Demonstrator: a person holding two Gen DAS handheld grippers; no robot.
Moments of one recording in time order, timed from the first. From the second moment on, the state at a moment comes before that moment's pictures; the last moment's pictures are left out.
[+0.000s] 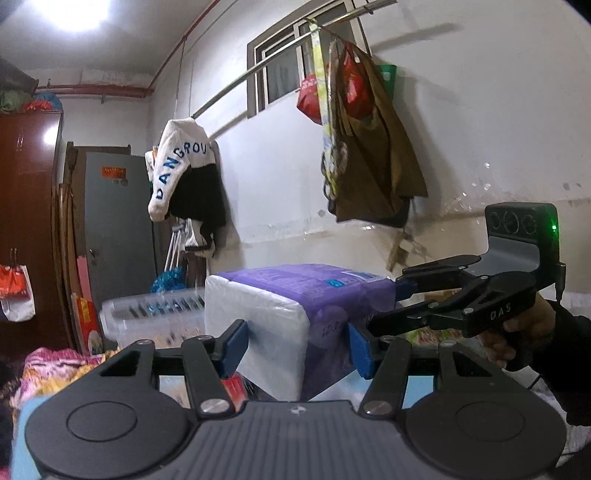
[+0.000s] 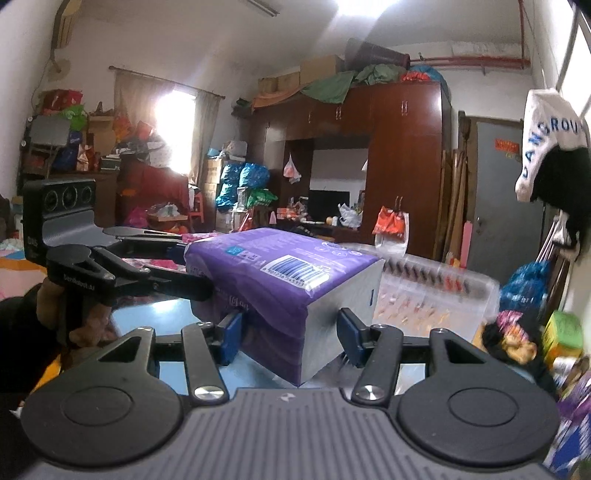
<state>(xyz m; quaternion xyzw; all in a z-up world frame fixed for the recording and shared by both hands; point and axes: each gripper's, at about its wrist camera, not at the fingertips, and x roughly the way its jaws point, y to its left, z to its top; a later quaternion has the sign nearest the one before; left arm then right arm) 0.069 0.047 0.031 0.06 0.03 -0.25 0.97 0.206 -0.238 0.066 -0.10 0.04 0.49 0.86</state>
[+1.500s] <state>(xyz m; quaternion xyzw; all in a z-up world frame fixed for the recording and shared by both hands) 0.291 0.049 0.080 0.07 0.18 -0.16 0.97 0.380 -0.168 0.103 -0.12 0.17 0.42 0.88</state>
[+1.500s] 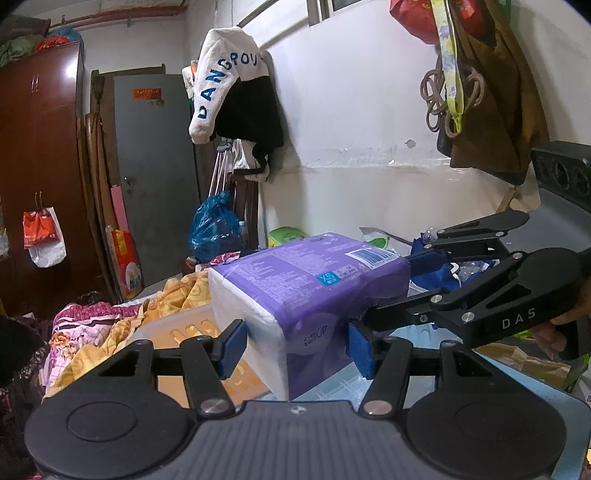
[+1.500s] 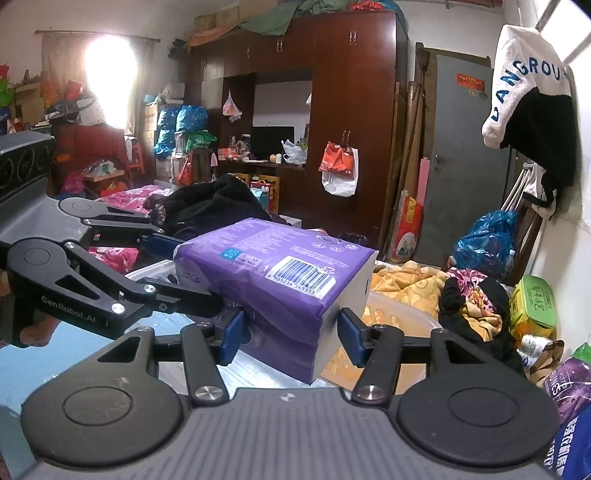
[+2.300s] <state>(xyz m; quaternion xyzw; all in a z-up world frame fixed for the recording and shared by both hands) 0.289 0.044 0.082 0.07 0.16 -0.10 0.98 0.382 -0.176 0.112 -0.12 0.16 0.35 0.91</state>
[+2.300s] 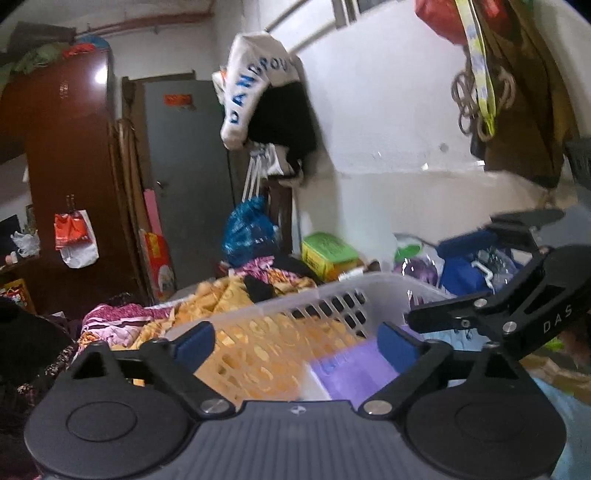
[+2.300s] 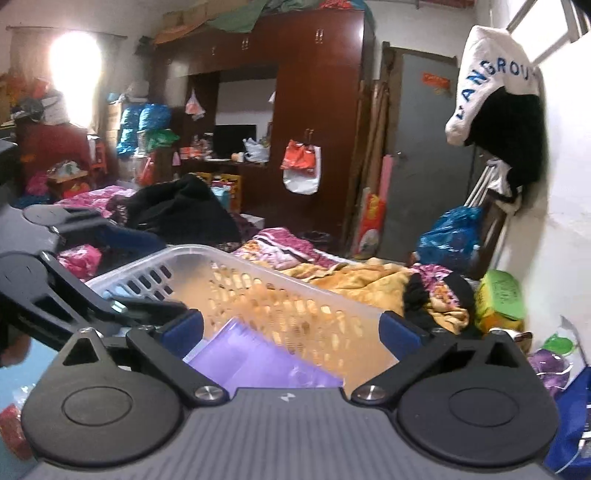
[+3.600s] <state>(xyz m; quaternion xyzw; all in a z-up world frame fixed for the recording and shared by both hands) 0.060 0.069 -0.056 -0.03 0.22 0.04 0.97 0.229 -0.223 -0.030 -0.03 0.18 0.30 0.93</state>
